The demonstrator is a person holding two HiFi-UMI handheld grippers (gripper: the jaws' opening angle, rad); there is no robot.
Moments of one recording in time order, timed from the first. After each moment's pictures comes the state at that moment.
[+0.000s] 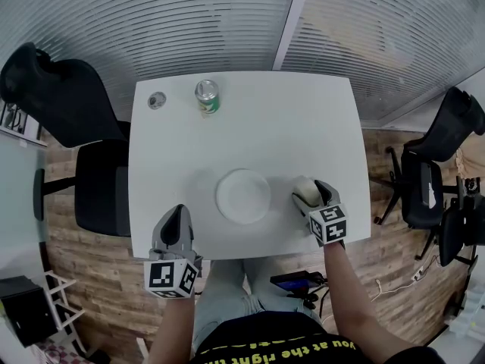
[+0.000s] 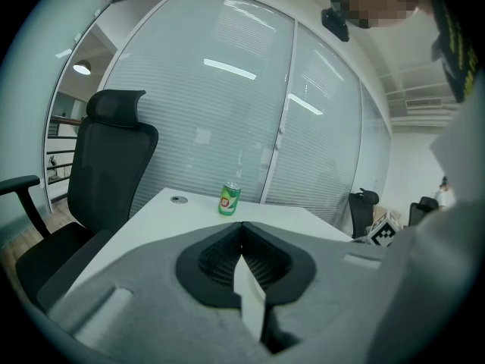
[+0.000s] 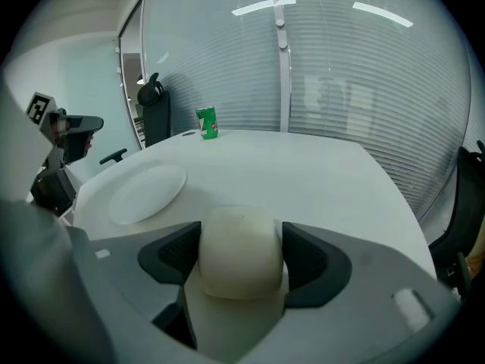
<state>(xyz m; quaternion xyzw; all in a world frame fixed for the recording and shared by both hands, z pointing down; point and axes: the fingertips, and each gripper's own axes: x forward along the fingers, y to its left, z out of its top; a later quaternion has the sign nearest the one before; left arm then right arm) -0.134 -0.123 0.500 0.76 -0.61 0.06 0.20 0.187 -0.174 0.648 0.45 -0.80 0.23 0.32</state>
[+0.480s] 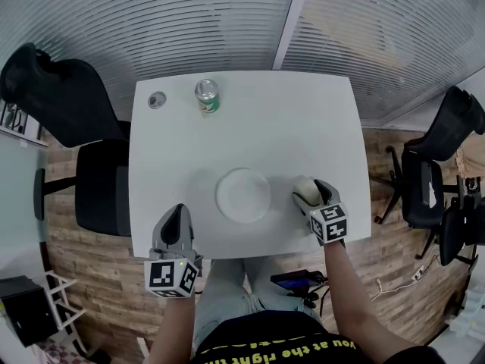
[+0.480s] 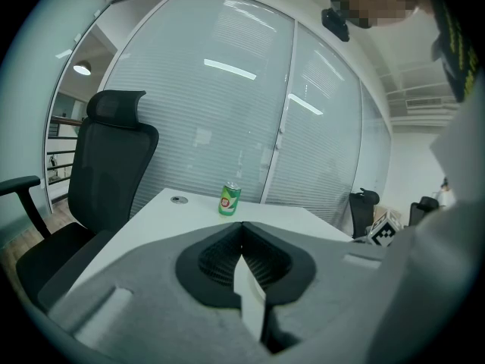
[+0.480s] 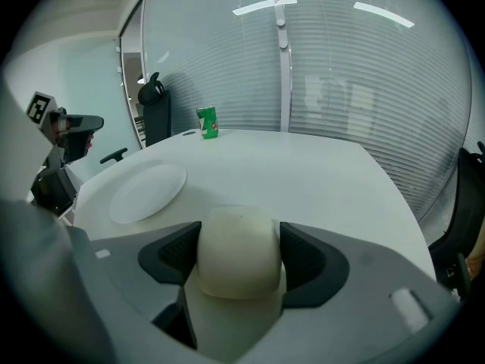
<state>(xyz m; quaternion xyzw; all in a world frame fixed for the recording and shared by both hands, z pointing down) -0.135 -0.123 0.500 0.76 -0.61 0.06 0.20 0.187 -0.174 0.647 0.45 -0.80 0.23 0.32</state>
